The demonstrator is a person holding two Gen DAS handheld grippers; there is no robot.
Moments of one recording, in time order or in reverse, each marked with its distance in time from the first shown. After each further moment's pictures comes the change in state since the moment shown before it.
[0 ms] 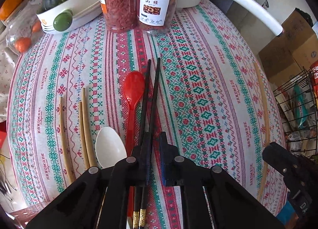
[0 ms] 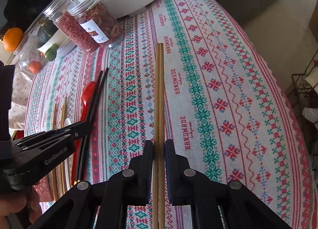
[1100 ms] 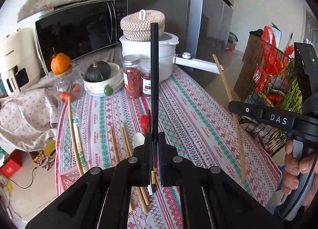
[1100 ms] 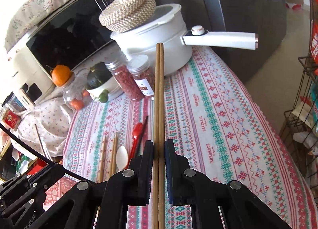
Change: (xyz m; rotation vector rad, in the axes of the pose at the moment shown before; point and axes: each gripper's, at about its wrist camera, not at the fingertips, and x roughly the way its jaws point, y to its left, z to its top) left arm -0.200 0.023 -0.128 0.135 -0.534 -0.032; right arm -0.114 0.050 -0.041 -0.038 -0.358 0.096
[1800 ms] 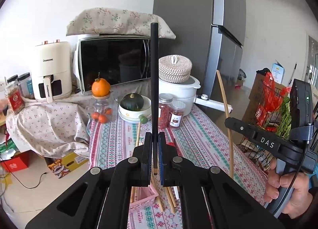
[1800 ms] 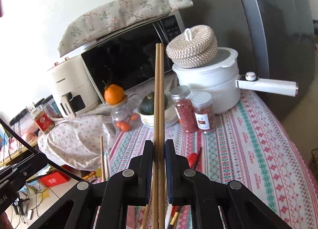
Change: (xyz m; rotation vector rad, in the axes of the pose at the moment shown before) left arm -0.104 0.080 -0.017 -0.104 -0.244 0.065; right arm -0.035 0.094 -0.019 -0.155 -0.229 0.164
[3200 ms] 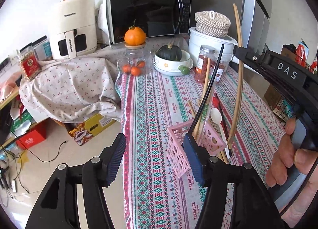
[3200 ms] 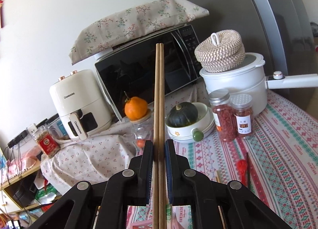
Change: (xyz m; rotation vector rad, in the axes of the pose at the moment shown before) left arm 0.041 0.086 -0.065 -0.027 0.275 0.142; right arm 0.066 0.101 -0.040 0.068 -0.171 -0.035
